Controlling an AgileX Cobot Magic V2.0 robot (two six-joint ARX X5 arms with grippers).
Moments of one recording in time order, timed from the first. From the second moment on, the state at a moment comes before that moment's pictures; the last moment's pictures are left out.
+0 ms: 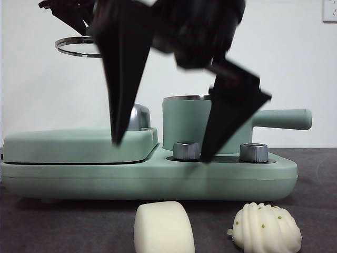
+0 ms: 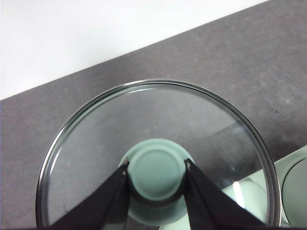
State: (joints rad) left arm -0.21 1.91 2.22 -0.97 0.15 0.19; right arm 0.97 1.61 1.21 -0.90 -0.18 0.45
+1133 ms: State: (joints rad) left arm -0.21 1.91 2.22 -0.97 0.15 0.17; right arm 1.02 1.81 1.21 -0.87 -0.19 0.44
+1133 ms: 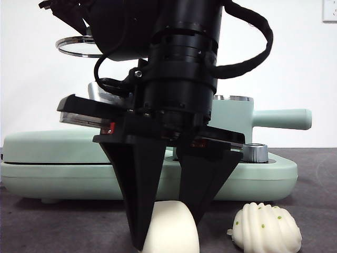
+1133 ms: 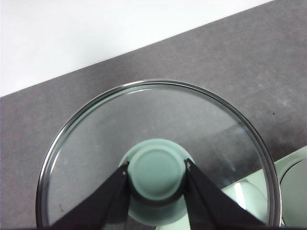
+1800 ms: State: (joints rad) left arm -0.21 1.91 2.22 -0.97 0.15 0.17; right arm 0.79 1.83 1.87 -1.34 -0.18 0.24
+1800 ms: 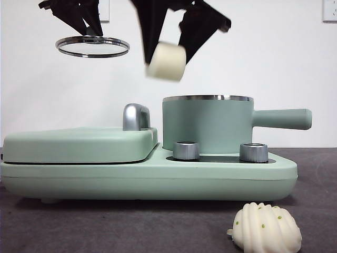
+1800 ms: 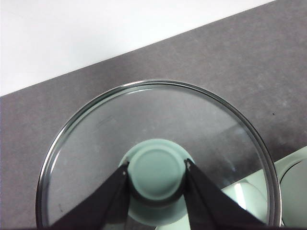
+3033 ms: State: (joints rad) left arm -0.21 1.95 2.22 -0.95 0.15 0.17; right arm 0.50 2.19 2.17 -1.34 -0.21 0.13
